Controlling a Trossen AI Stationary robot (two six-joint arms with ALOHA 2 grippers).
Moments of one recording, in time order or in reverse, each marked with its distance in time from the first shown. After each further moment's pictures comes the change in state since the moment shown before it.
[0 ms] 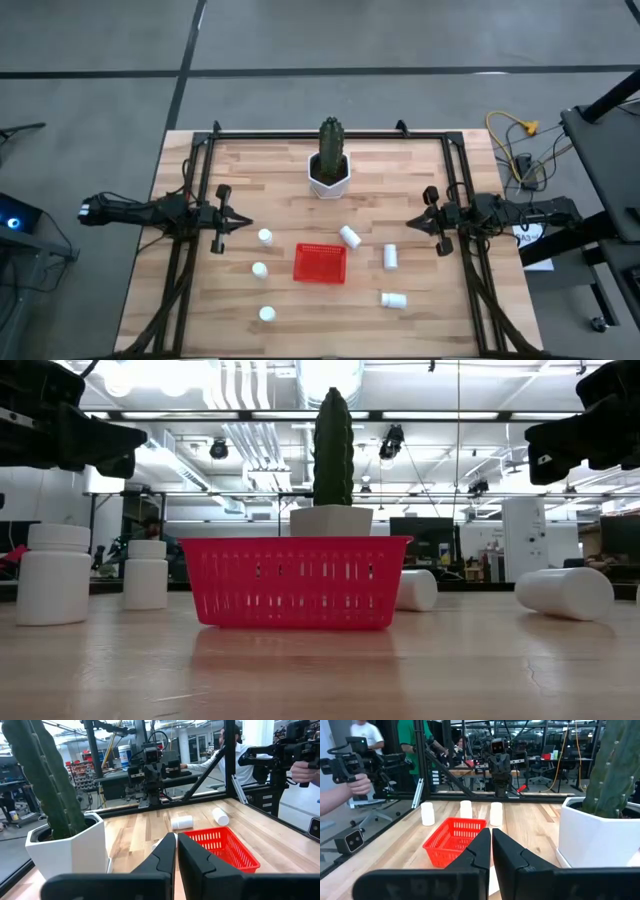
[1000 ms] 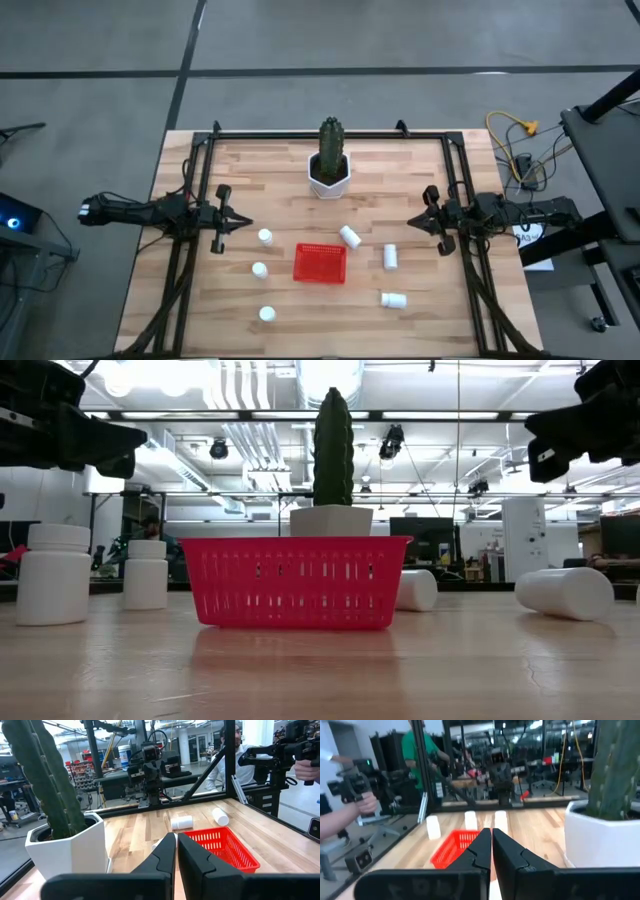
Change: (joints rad) left arm 0.000 0.000 0.000 0.000 0.000 -0.002; right arm 0.000 0.000 0.000 0.069 -0.002 0.080
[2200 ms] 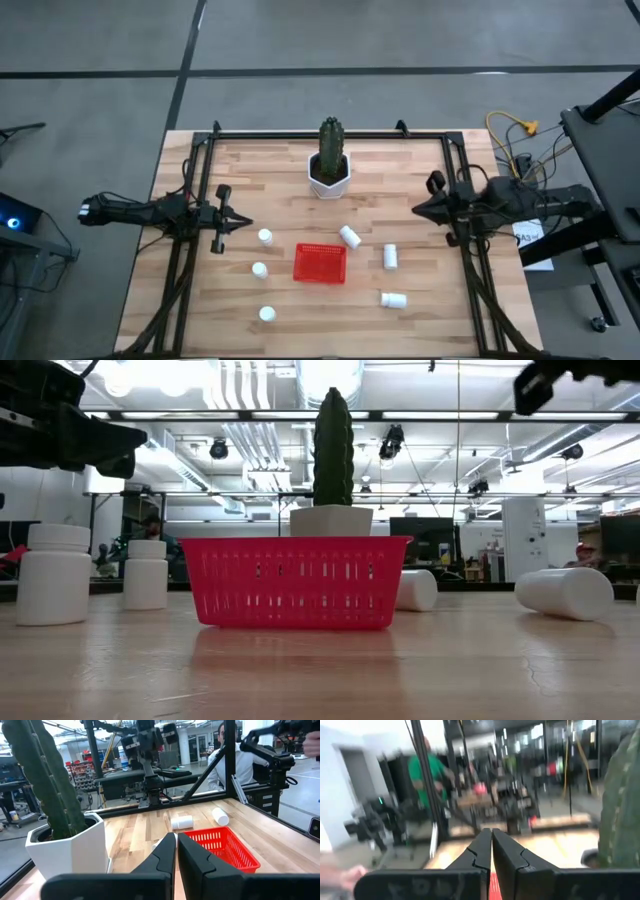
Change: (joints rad) left arm 0.000 0.000 0.000 0.000 0.000 0.003; right arm 0.000 0.369 0.377 -0.003 -0.007 0.078
